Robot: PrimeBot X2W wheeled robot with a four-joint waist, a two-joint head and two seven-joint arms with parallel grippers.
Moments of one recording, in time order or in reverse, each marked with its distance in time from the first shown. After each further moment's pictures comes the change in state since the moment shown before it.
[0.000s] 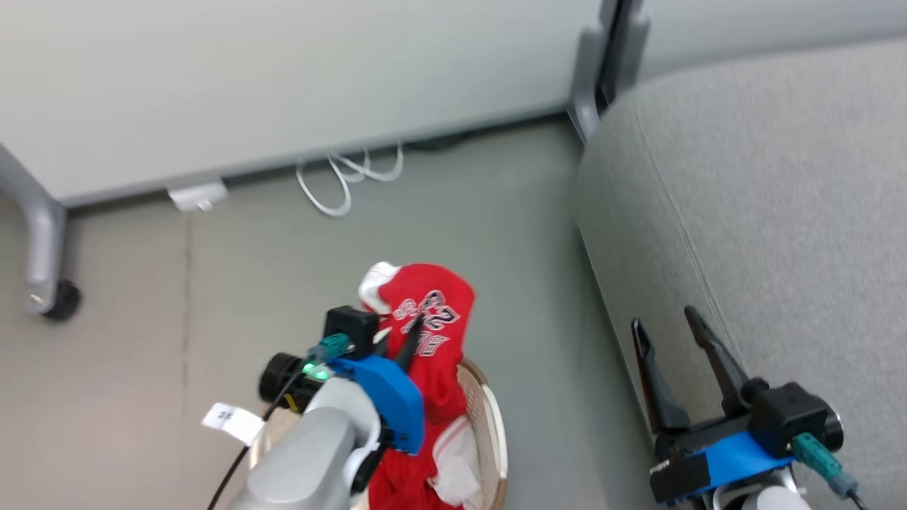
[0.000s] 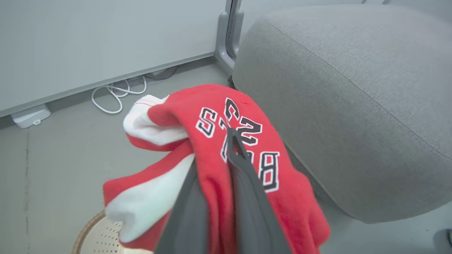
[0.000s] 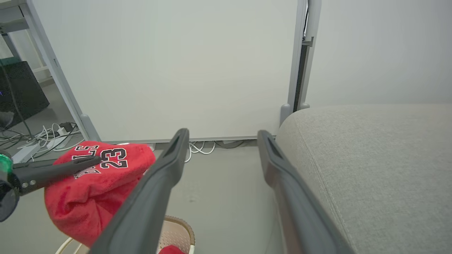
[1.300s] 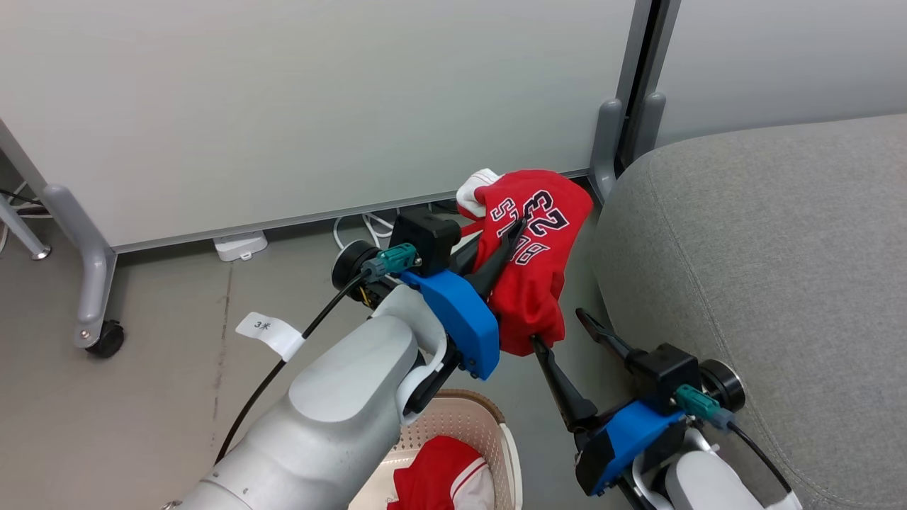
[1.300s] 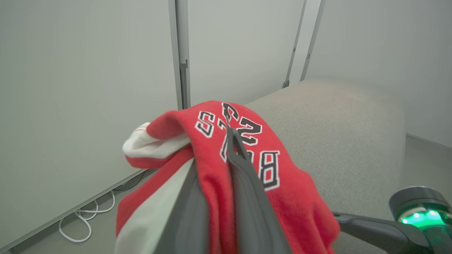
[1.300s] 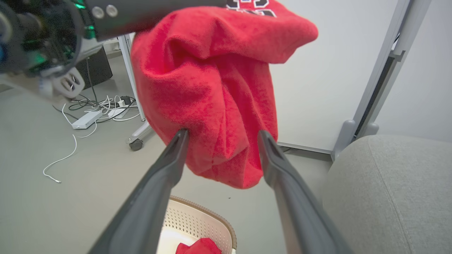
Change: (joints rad) left arm -0.239 -0.002 -0.300 -0.187 -0.259 0.007 -0.036; right arm -0.127 0.000 0.215 0.137 0.011 0.000 0.139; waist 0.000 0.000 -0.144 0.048
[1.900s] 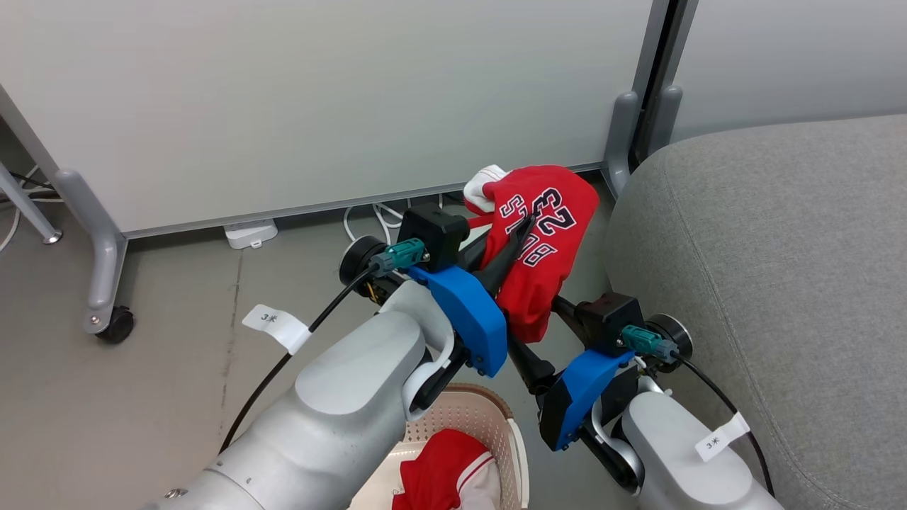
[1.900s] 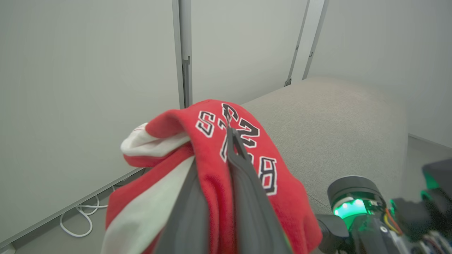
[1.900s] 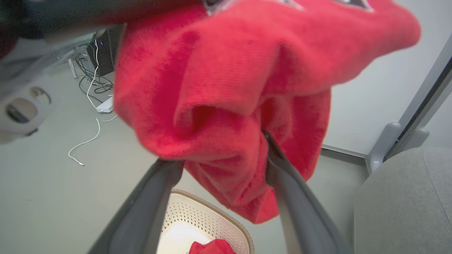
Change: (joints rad) left arm -0.037 0.000 -0.073 0.006 -0.067 0.002 -0.013; right arm -0.293 -0.001 0.199 0.351 0.165 0.000 -0.047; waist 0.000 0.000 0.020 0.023
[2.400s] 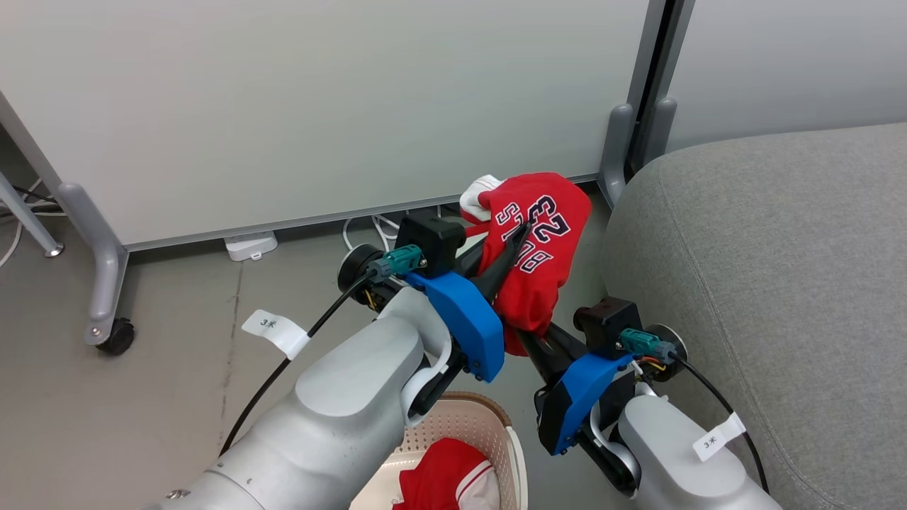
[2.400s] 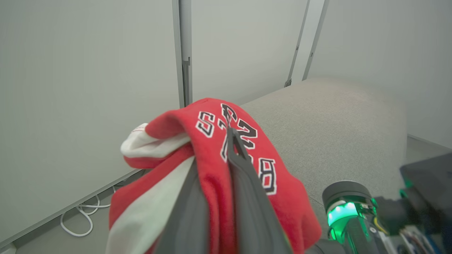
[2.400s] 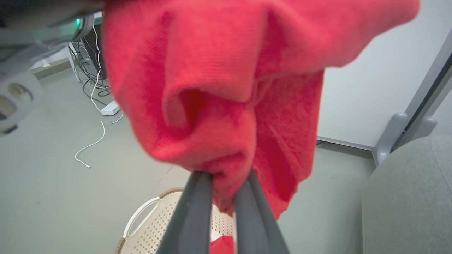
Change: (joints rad) left arm -0.003 0.000 -0.039 0.025 -0.046 0.012 -0.021; right arm -0.049 0.000 0.075 0.124 0.110 0.000 -0.053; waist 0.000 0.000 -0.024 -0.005
